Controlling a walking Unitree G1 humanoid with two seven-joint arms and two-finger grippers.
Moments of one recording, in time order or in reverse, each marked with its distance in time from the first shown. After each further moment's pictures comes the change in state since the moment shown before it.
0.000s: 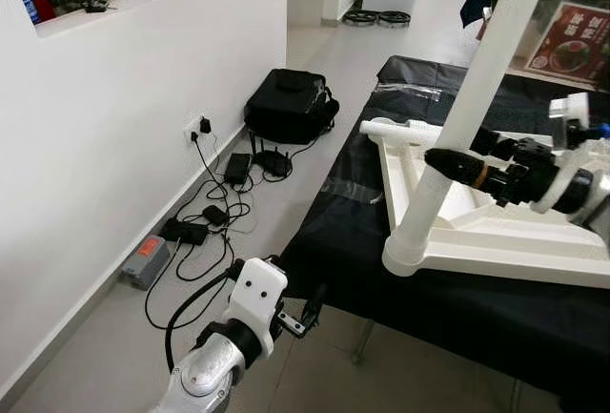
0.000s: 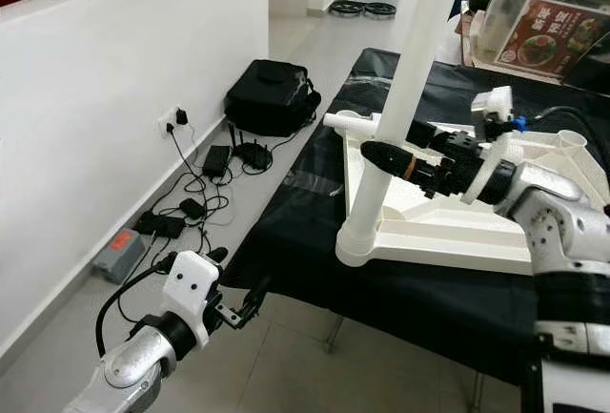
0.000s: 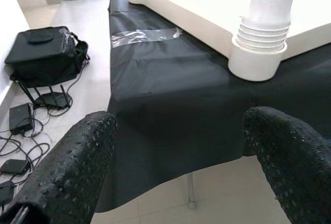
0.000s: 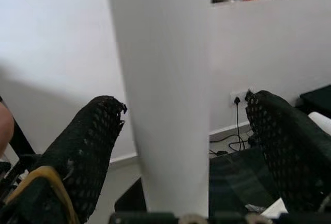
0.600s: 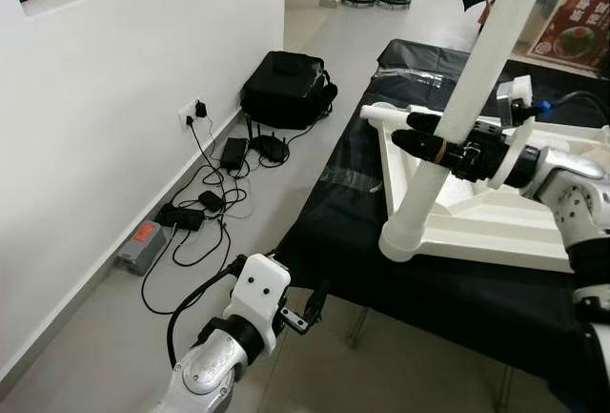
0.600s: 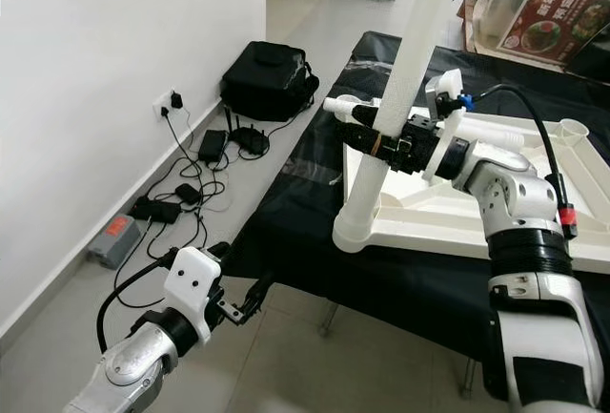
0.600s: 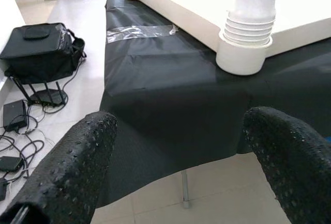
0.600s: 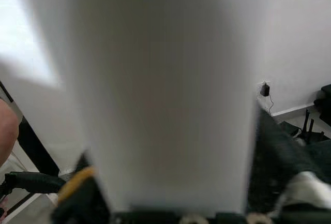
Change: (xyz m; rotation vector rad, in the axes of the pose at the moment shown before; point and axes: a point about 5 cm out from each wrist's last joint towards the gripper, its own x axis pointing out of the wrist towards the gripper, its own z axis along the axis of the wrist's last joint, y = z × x) left arm -0.003 -0.004 0.002 0.005 -0.004 -0.003; right arm 0.043 -0.007 -0.009 0.027 0.008 0.040
